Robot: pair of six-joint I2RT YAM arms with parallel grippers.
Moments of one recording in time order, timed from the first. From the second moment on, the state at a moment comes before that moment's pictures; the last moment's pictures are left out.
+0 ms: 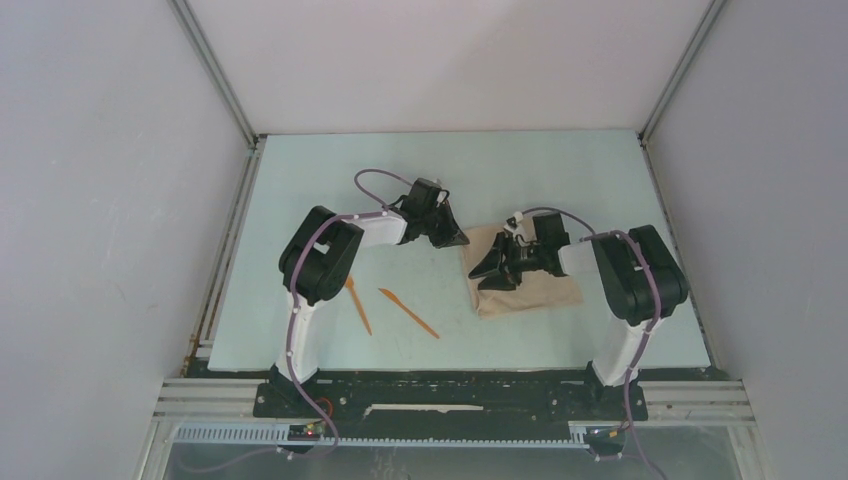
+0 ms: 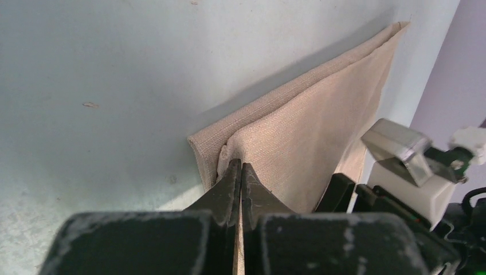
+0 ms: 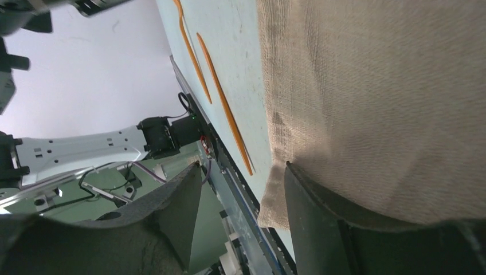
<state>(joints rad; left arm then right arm) -0.58 2.14 1.35 0.00 0.33 -0.91 0.24 1.83 0.75 0.17 -1.01 0.77</state>
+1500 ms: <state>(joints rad) -0.57 2.08 1.35 -0.07 0.35 -0.84 0.27 1.33 0.63 -0.31 -0.66 0.55</state>
